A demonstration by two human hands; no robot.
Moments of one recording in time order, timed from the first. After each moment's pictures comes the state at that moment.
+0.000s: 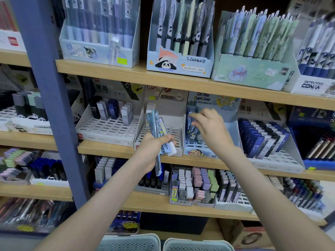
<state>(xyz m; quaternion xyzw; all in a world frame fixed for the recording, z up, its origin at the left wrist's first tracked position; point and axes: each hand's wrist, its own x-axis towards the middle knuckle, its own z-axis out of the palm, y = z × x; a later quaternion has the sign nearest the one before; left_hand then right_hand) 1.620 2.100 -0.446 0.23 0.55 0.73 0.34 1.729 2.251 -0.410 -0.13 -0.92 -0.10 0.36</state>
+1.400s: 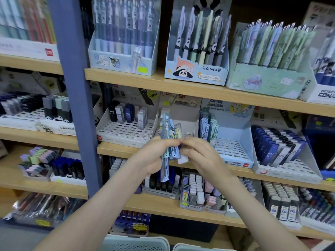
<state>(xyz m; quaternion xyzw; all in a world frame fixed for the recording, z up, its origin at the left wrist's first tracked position) 1.618 2.058 -0.420 0.24 0.52 0.69 0.45 1.727 2.202 -0.465 0.14 -0.89 -0.06 0.44</state>
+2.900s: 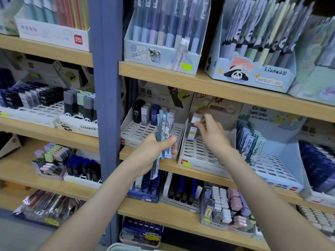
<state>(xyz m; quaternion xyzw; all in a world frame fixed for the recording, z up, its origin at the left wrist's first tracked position) 1.512 2.030 -0.455 0.31 0.55 0.71 0.30 1.594 2.201 -0.416 -0.27 -0.90 0.23 0.24</state>
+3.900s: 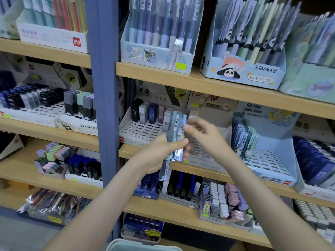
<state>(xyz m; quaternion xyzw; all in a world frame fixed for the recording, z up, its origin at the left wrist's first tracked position) 1.537 2.036 -0.444 0.38 0.52 0.67 0.36 1.627 2.159 -0.408 -0.14 -0.87 0.39 0.25</state>
